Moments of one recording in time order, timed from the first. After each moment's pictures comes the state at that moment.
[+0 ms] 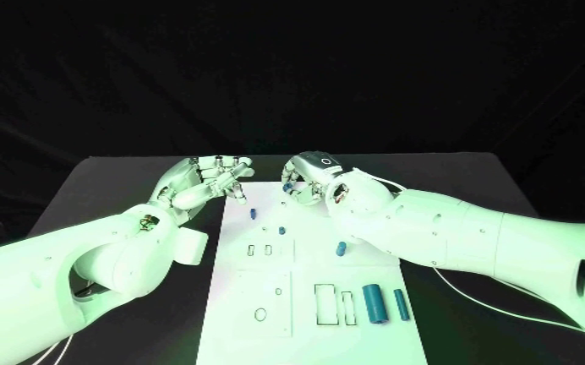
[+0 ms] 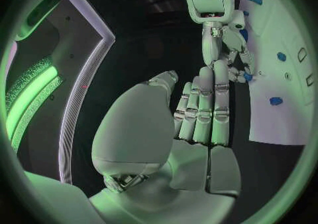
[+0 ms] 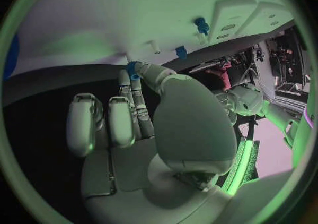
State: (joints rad) left arm 1.19 -0.97 0.01 1.74 -0.09 -0.36 0.41; left_hand 1.50 -0.13 0.30 0.29 0.27 0.86 0.20 0.22 0.20 1.08 0.14 0.10 0.09 1.06 0.07 0.75 0.68 0.17 1.03 0.15 0.78 0.43; right arm 1.26 -0.45 -0.11 1.18 -1.57 -0.51 -0.15; right_hand 1.36 -0.21 0.58 0.04 0.20 1.07 0.12 0.26 0.43 1.22 0.07 0.12 0.17 1.47 -0.02 1.34 1.18 0.07 1.43 0.08 1.37 1.25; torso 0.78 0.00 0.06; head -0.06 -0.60
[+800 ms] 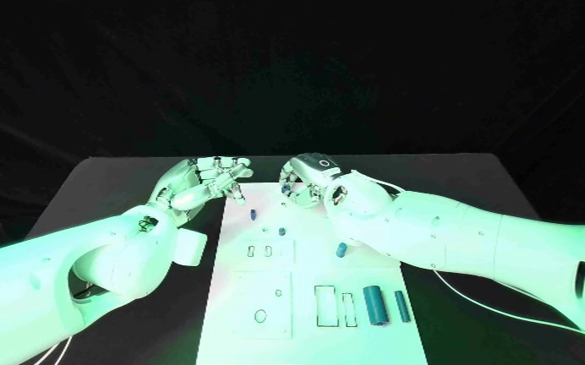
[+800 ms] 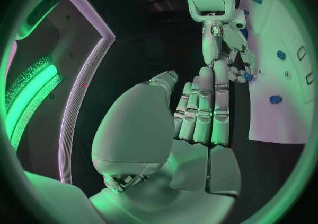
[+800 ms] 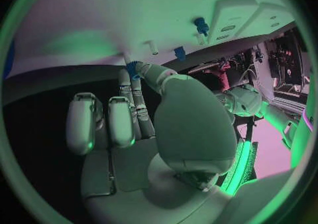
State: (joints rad) left arm 1.19 -0.98 0.01 1.74 -0.08 -0.36 0.41; left_hand 1.50 -0.13 0.30 0.29 0.27 0.86 0.20 0.22 0.20 1.08 0.14 0.10 0.09 1.06 0.07 0.75 0.68 0.17 1.03 0.16 0.79 0.44; right arm 1.26 -0.45 -0.11 1.18 -1.59 -0.52 -0.15; right_hand 1.36 -0.22 0.58 0.04 0.21 1.06 0.13 0.25 0.43 1.22 0.07 0.12 0.20 1.47 -0.02 1.34 1.17 0.07 1.42 0.08 1.36 1.24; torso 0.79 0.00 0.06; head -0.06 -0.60
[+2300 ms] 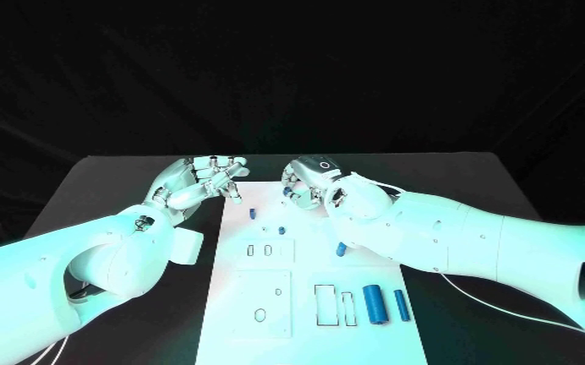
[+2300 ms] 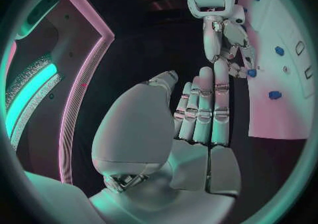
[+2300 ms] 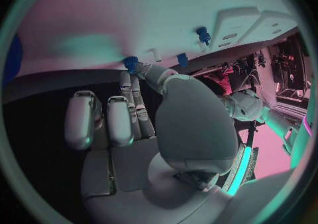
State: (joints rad) left arm 1.19 -0.98 0.01 1.73 -0.08 -0.36 0.41; left_hand 1.50 -0.13 0.30 0.29 0.27 0.86 0.20 0.22 0.20 1.08 0.14 0.10 0.09 1.06 0.07 0.75 0.68 0.17 1.03 0.16 0.79 0.44; right arm 1.25 -0.46 -0.11 1.21 -1.65 -0.51 -0.22; right_hand 1.32 -0.25 0.60 0.05 0.20 1.01 0.15 0.22 0.44 1.16 0.09 0.07 0.18 1.47 0.00 1.33 1.14 0.07 1.40 0.10 1.33 1.21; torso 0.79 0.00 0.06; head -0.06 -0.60
